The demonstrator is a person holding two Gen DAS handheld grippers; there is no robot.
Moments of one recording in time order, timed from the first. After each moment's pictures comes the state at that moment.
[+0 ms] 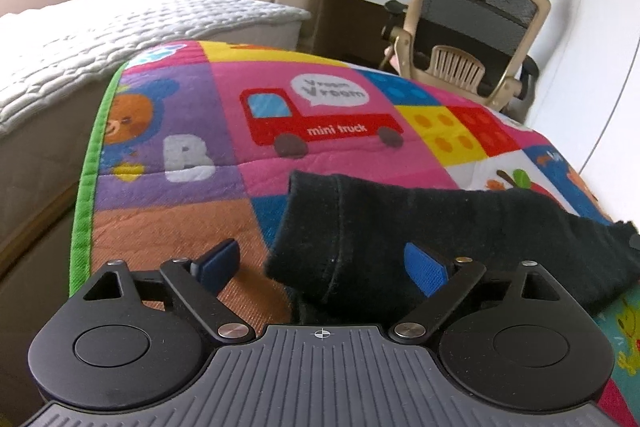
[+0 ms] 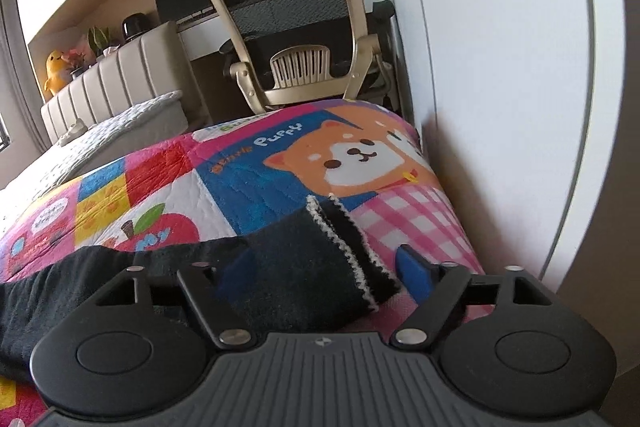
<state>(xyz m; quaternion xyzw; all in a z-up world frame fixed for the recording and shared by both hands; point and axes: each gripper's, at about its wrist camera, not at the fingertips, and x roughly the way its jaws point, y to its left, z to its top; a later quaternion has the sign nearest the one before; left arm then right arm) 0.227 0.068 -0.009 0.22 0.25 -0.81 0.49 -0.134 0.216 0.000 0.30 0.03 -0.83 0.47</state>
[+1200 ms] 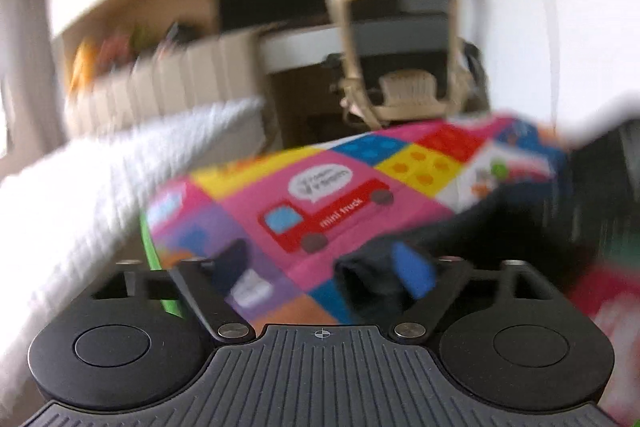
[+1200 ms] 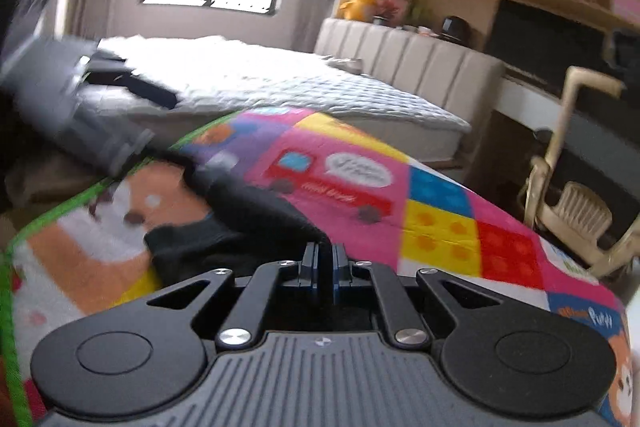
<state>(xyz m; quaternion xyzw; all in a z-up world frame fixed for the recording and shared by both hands) 0.243 0.107 0.048 0.27 -0.04 -0.85 0.45 0.087 0.106 0.059 0.08 0.25 -0.60 0.75</state>
